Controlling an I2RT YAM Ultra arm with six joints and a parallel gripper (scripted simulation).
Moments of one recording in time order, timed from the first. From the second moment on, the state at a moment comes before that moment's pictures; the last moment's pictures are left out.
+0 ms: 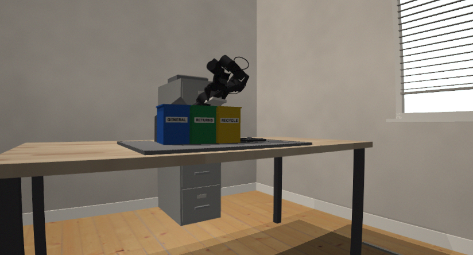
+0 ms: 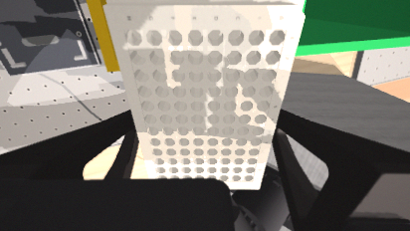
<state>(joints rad) -0.74 1.24 0.85 -1.57 -0.64 -0.85</state>
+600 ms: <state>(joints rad) -0.96 1.62 0.83 -1.56 -0.53 -1.19</state>
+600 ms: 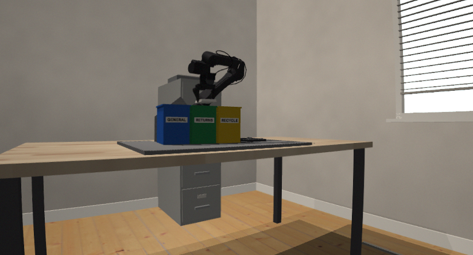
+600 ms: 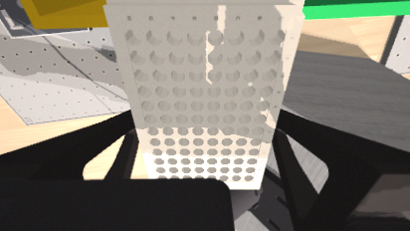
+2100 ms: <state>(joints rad) -1.12 1.84 0.86 -1.42 -0.41 -1.35</state>
